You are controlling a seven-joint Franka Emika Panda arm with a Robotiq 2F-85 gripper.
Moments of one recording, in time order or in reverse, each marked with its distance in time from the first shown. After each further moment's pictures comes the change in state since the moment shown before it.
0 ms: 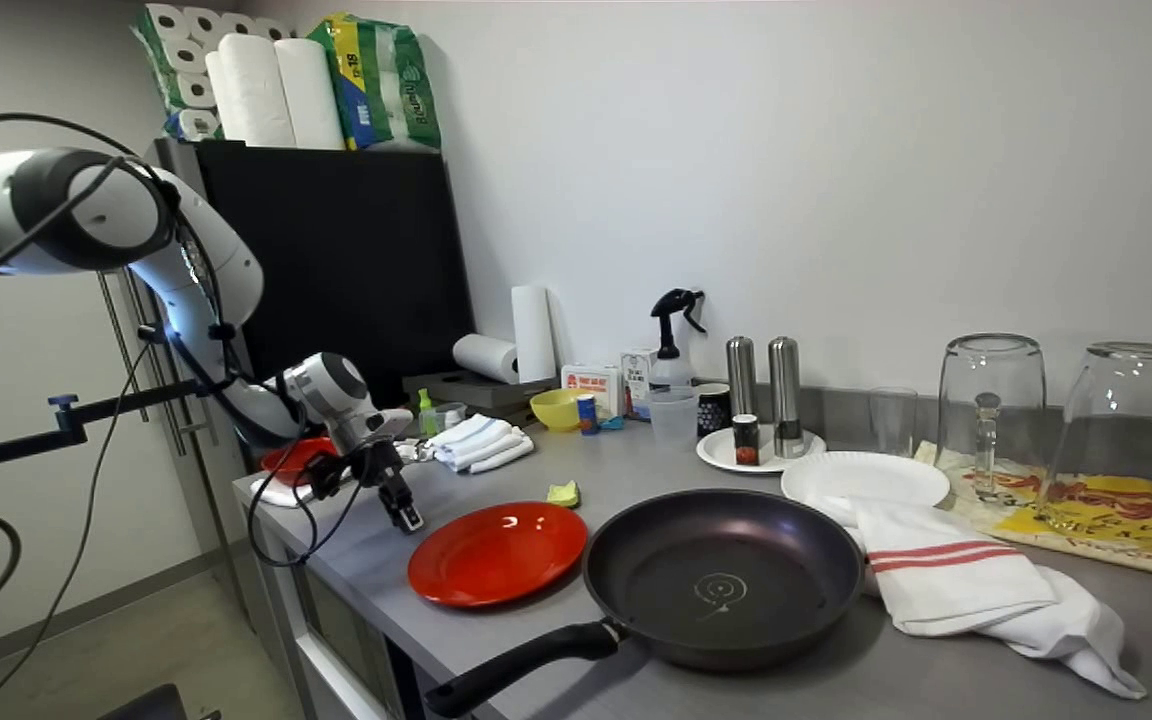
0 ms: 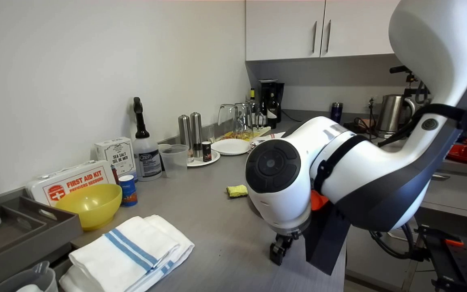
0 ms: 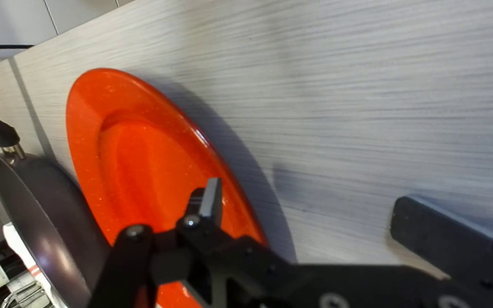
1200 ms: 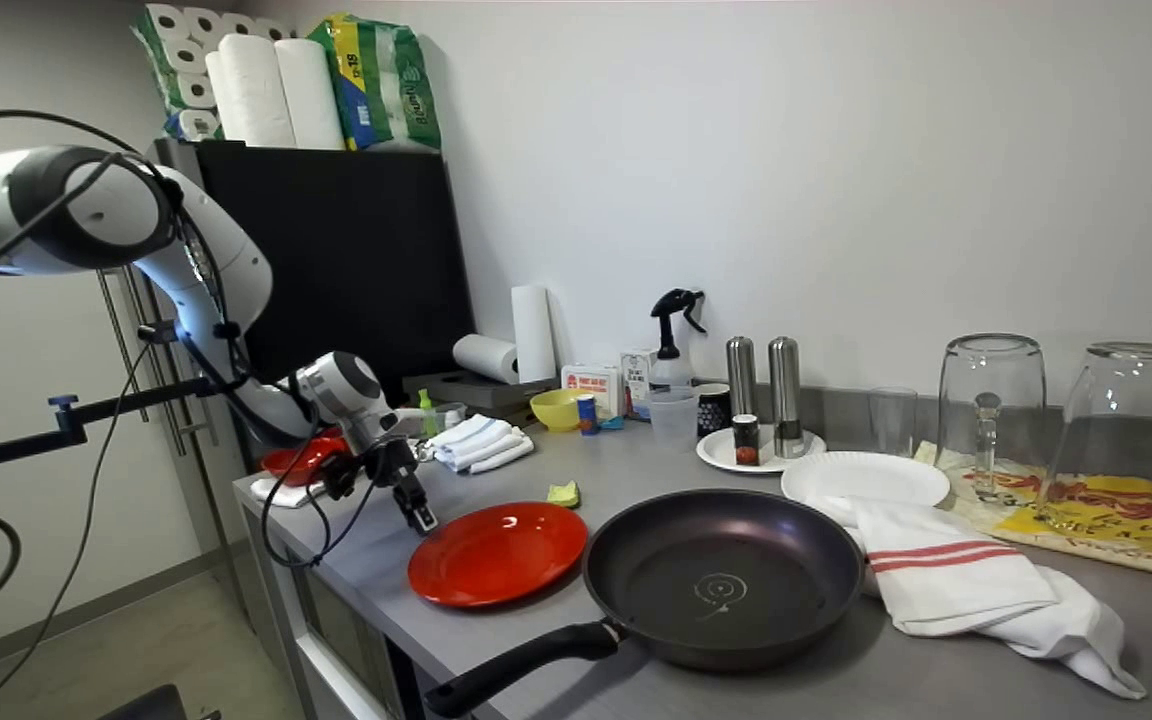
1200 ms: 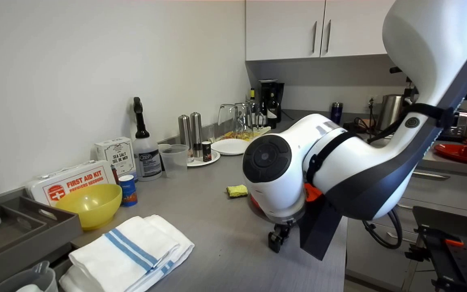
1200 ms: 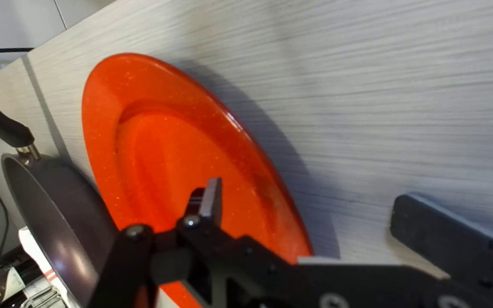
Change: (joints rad) arm -0.019 0.000 -0.033 0.004 -0.008 0.000 -0.008
